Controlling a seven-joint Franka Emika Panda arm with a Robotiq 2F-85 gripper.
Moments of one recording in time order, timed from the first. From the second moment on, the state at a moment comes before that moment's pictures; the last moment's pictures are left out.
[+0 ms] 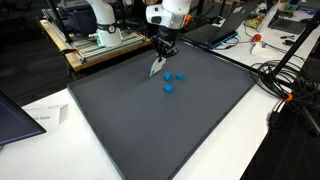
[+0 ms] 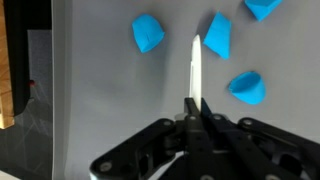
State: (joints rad) arm 0.02 0.33 -0.03 -1.97 -0.05 2.05 1.36
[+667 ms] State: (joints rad) arm 0.03 0.21 -0.01 -2.16 0.04 2.21 1.16
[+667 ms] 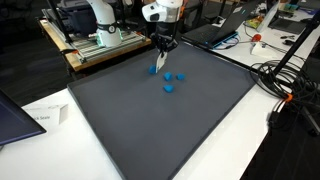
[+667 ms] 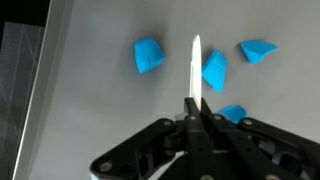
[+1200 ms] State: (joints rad) arm 0.03 0.12 0.01 -2.28 0.13 2.29 0.94
